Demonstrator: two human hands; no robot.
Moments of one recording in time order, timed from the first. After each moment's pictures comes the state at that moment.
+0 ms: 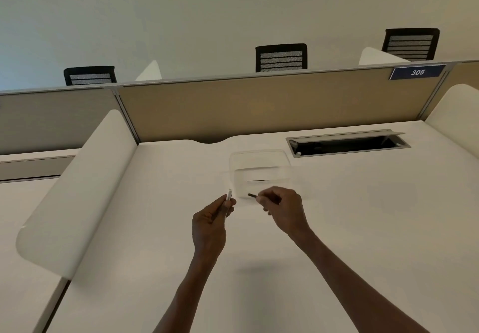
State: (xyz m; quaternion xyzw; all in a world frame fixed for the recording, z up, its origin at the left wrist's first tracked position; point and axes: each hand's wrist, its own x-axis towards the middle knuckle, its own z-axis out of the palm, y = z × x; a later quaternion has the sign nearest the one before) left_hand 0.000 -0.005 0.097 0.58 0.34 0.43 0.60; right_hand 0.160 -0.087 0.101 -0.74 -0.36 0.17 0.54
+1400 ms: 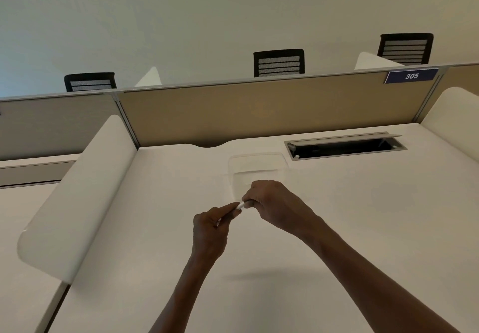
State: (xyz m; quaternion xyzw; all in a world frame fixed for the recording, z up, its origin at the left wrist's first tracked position) left_hand -0.008 -0.006 0.107 0.71 0.32 0.39 0.49; right_hand 0.150 -0.086 0.166 -0.67 -0.69 0.00 0.26
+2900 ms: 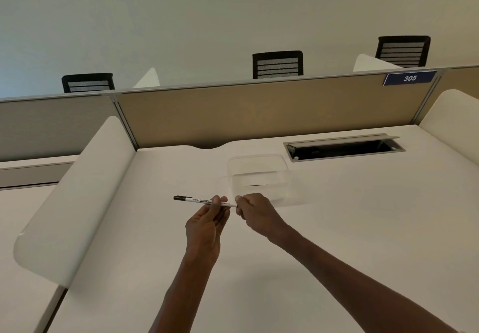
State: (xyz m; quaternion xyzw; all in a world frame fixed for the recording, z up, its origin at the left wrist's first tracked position) left_hand 0.000 0.003 0.123 0.27 0.36 0.40 0.80; right_hand 0.118 -0.061 0.139 -0.75 -0.41 0.28 0.44
